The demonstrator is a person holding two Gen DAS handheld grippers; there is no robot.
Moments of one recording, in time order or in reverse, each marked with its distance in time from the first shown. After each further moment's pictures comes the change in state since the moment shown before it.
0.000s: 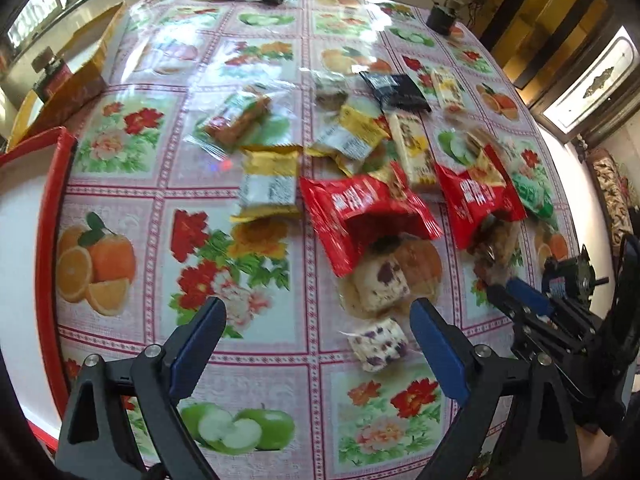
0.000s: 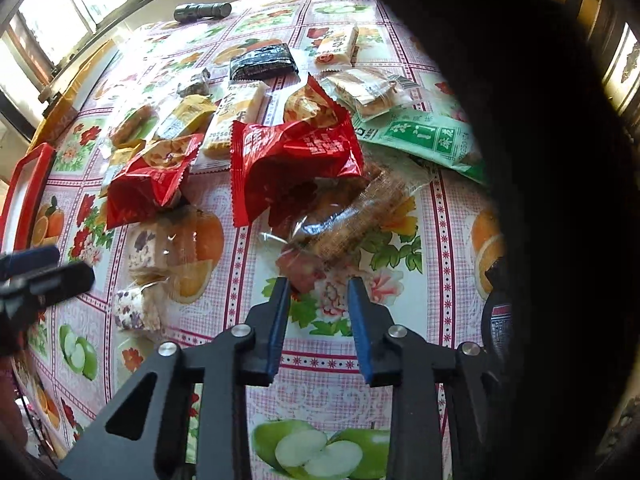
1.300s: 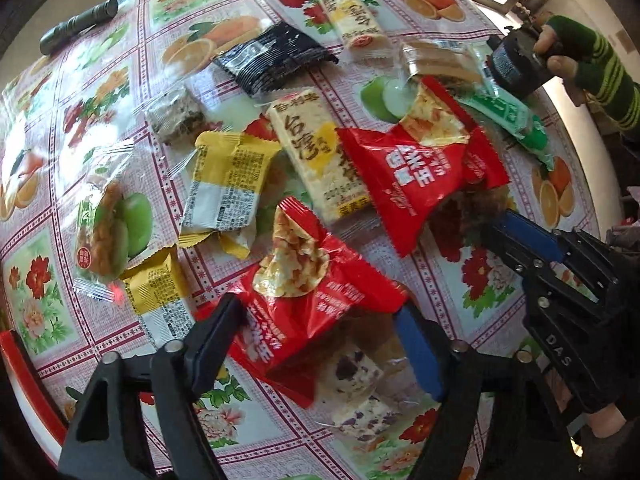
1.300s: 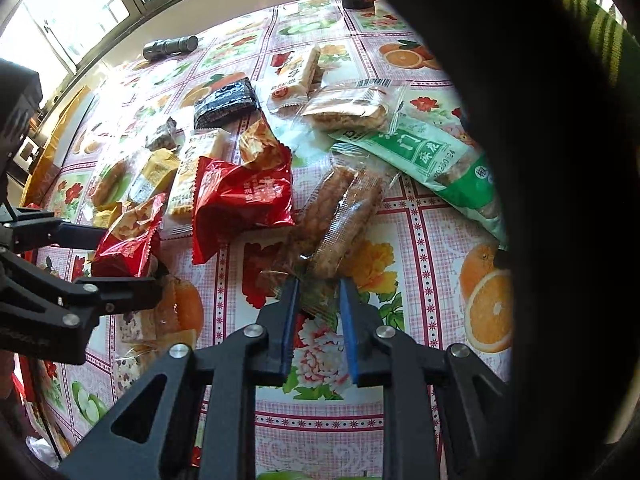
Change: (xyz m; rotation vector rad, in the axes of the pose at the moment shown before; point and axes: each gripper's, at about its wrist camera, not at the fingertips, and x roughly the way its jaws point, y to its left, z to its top) left arm 0.081 -0.076 0.061 0.435 0.273 -0.040; right arm 0.012 -0.015 0.032 0.111 -0.062 0.005
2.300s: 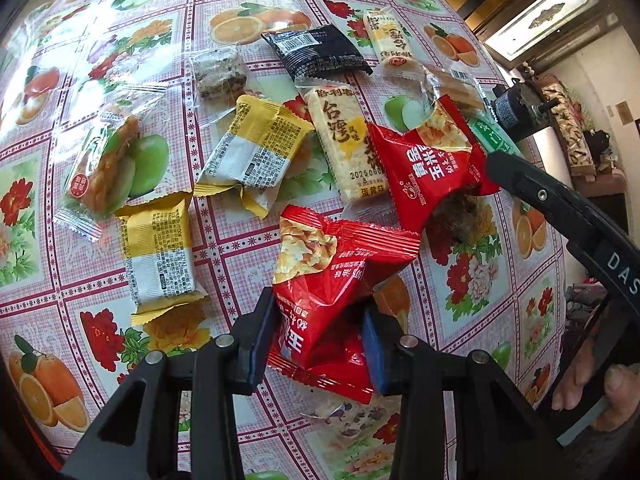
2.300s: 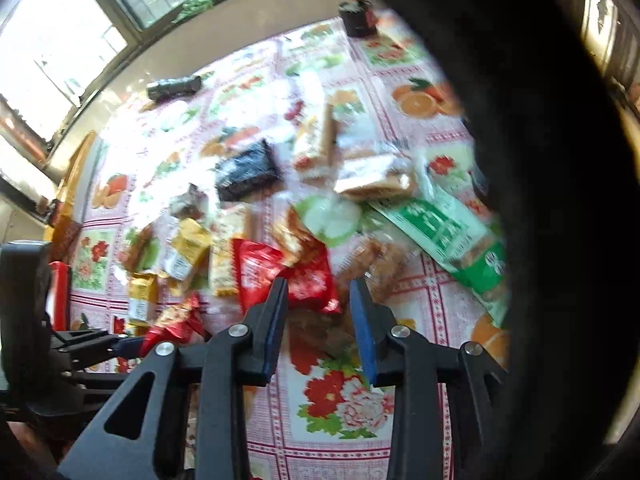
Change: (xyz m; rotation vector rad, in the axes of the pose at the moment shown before) left arm -0.029 0.055 -0.077 -0.184 -0.087 -0.173; right arm -0.021 0.016 0.053 0.030 -0.053 0.080
